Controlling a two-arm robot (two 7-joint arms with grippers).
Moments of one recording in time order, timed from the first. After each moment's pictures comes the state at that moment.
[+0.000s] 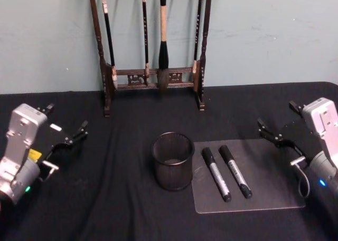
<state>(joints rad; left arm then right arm) -0.20 0.60 0.45 -1.41 -0.25 -0.12 0.03 0.20 0.60 -0.45 -1.41 0.25 -0.12 -0.03</state>
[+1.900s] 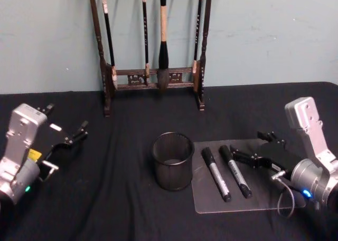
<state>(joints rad) -0.20 0.60 0.45 -1.41 -0.25 -0.12 0.03 0.15 0.55 -0.39 -1.53 0.44 0.22 0.19</state>
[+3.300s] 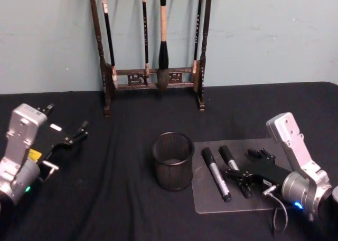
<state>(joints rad) -0.20 0.60 0.45 -1.41 -0.25 -0.12 0.03 0.15 0.48 -0.38 -1.47 0.32 0.28 0.27</state>
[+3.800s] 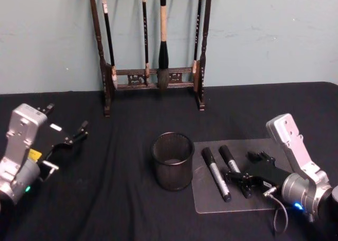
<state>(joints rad) -0.20 0.60 0.45 -1.41 -0.25 -0.12 0.03 0.15 0.46 -0.35 -1.45 0.30 0.31 0.30</state>
